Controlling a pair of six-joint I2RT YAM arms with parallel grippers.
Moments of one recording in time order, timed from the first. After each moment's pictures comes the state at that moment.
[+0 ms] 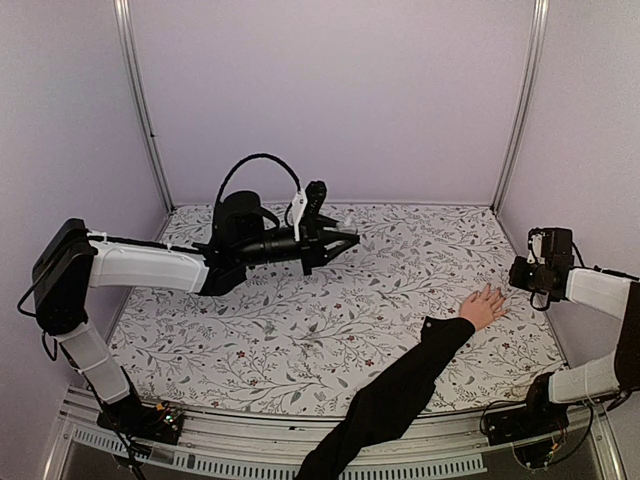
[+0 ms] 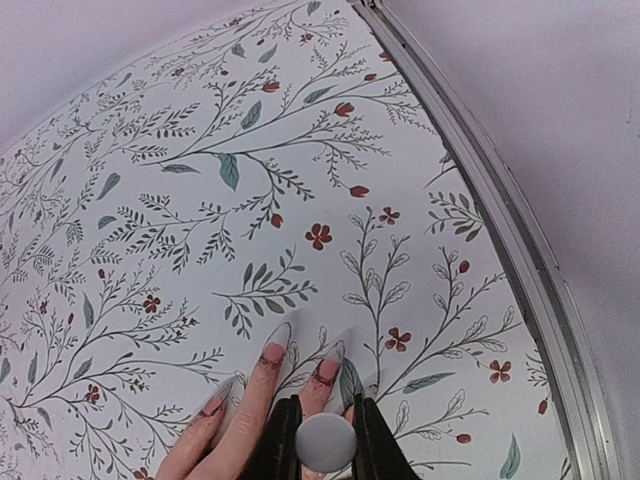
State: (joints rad) left arm -0.83 1.70 1.03 0.71 0.52 0.00; right arm -0.15 1.24 0.58 -0.07 -0.03 0.20
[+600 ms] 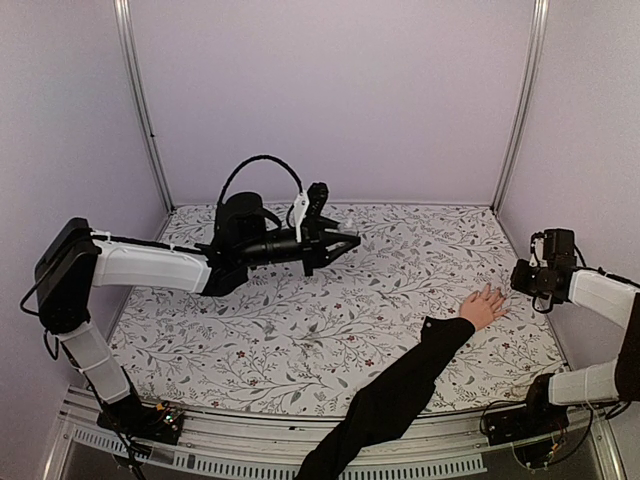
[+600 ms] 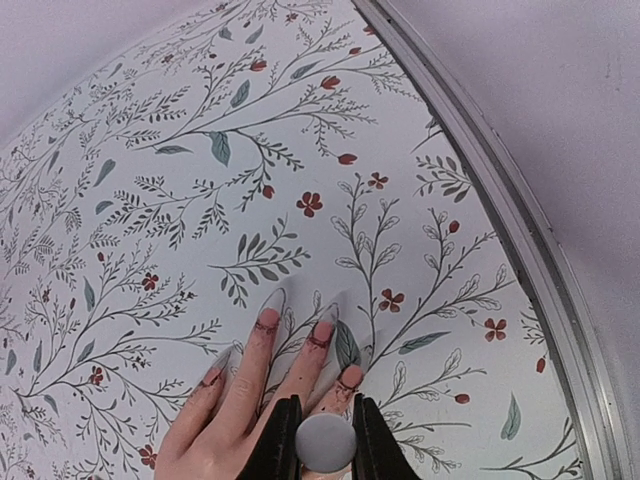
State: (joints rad) left arm -0.83 1.71 1.03 0.72 0.52 -0.01; right arm -0.15 1.19 0.58 -0.17 -0.03 0.23
